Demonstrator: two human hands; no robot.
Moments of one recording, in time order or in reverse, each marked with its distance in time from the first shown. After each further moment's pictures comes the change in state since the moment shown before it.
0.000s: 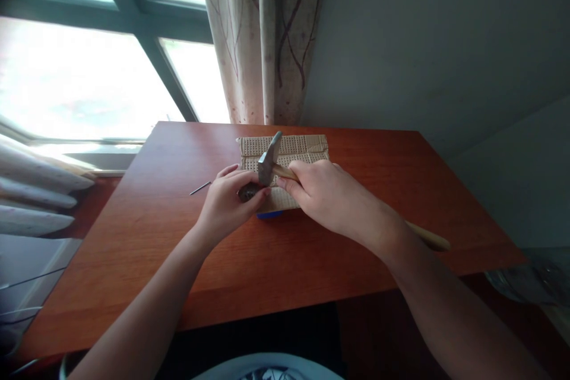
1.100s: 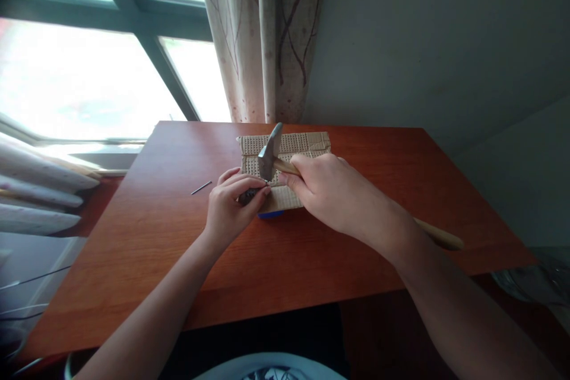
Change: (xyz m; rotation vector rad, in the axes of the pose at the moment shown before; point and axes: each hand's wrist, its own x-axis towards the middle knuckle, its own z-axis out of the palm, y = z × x) left_hand -0.014 -0.010 0.019 -0.047 0.191 0.060; right_hand 0.001 0.000 -0.003 -0.055 0.040 -0.009
